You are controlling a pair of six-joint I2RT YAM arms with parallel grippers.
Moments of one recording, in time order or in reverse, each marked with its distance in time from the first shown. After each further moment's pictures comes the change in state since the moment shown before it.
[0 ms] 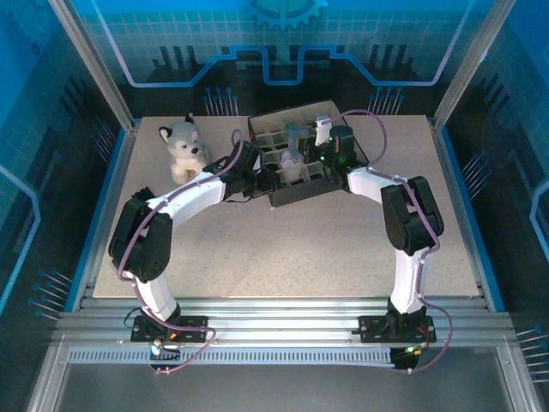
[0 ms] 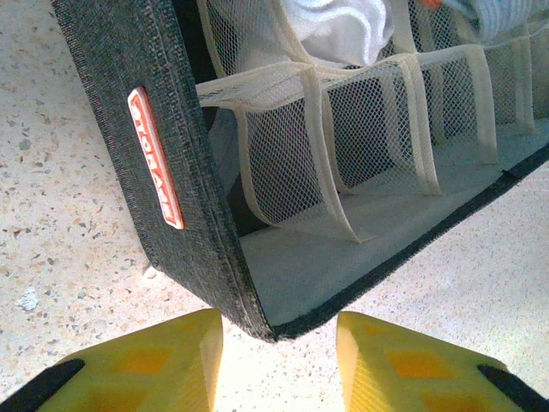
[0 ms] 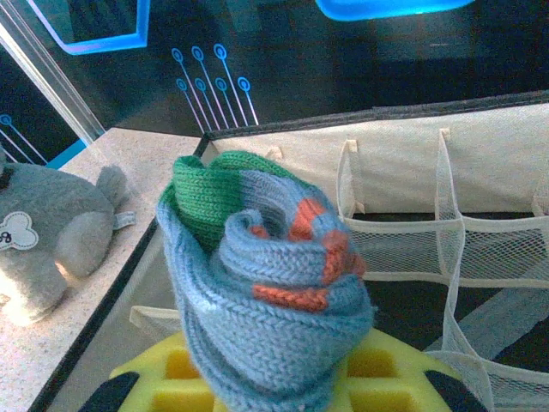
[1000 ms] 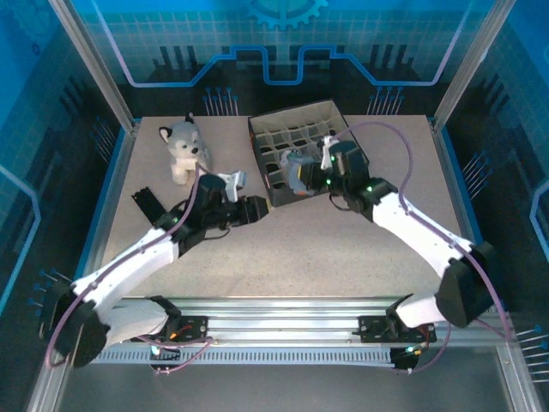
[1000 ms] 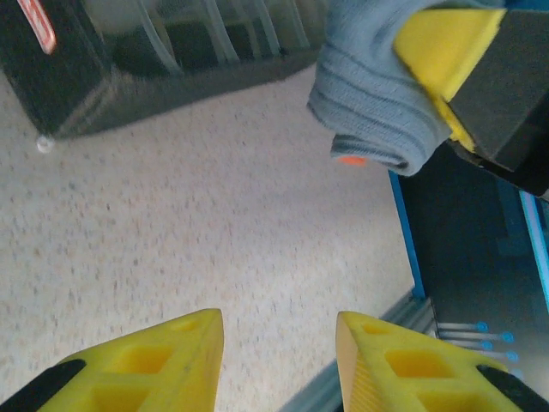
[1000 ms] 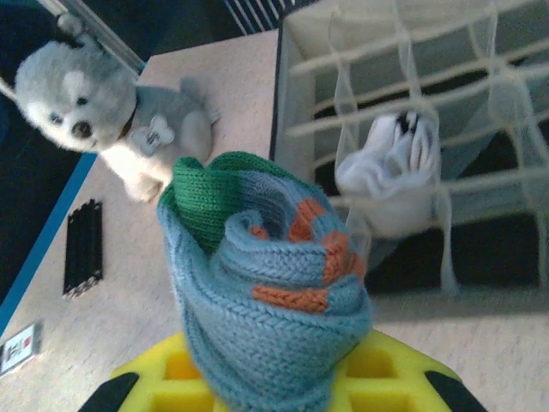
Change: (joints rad) left arm -0.070 -0.591 -0.433 0.163 0.098 -0.075; right arm 0.184 -0.565 -0.136 -0.677 0.161 0.286
